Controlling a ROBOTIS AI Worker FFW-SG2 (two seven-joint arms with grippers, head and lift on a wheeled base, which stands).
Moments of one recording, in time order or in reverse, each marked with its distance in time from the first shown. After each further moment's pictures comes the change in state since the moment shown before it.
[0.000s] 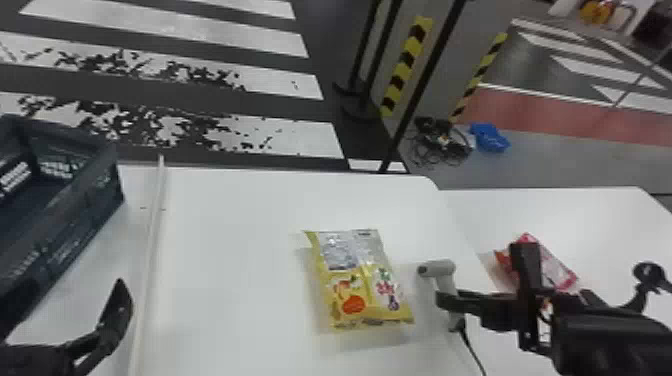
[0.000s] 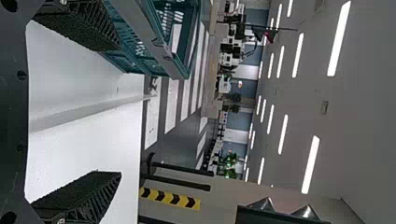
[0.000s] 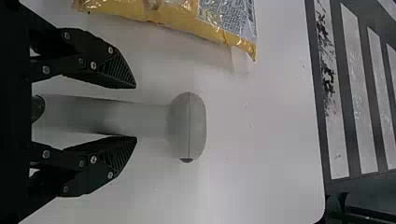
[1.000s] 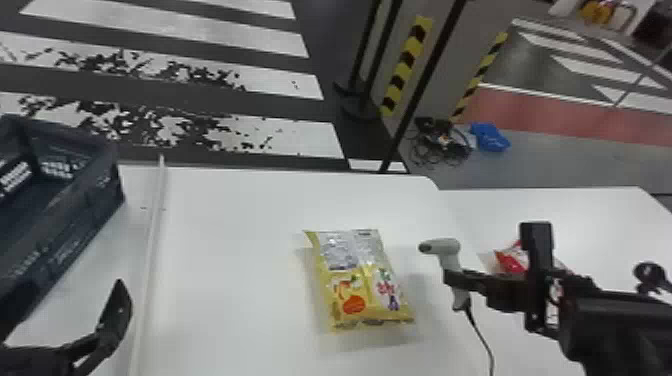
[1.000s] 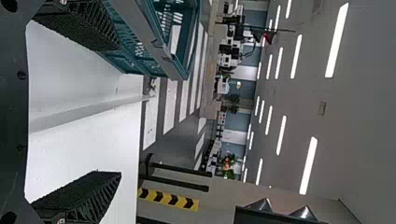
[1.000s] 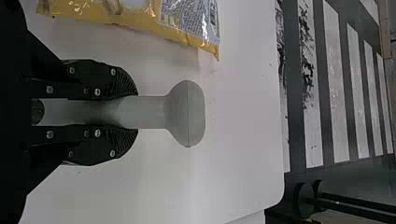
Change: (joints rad) left arm 0.006 -0.004 0.001 0.001 0.000 -0.014 0.000; right arm -0.010 0.020 -0.029 -0.142 0.003 0.082 -0.031
